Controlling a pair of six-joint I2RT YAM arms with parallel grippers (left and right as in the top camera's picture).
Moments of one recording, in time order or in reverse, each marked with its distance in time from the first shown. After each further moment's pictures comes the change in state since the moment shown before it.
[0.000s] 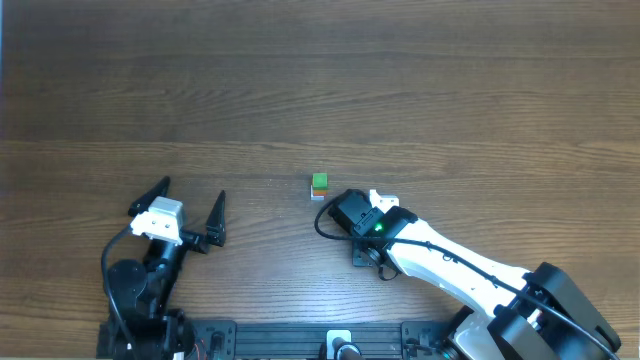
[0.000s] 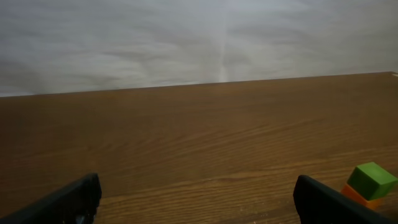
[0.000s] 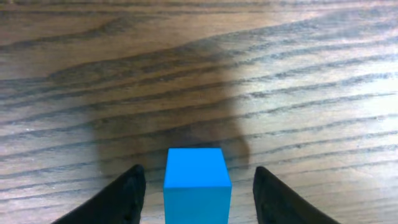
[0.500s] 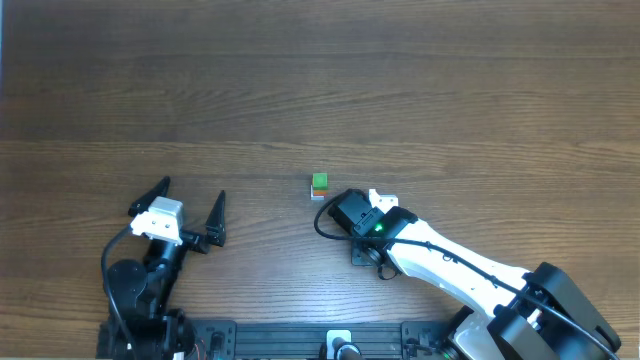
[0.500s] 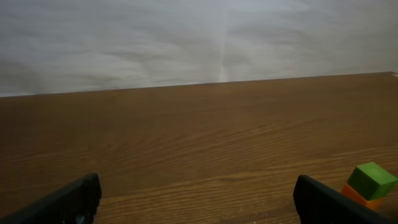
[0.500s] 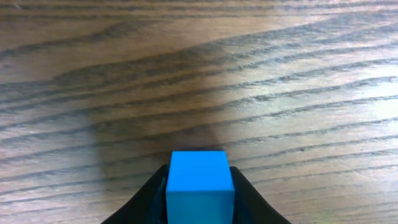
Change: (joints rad) left arm 0.000 0.000 0.000 0.000 0.000 0.000; right arm 0.000 0.000 -0.004 0.015 -0.001 -0.003
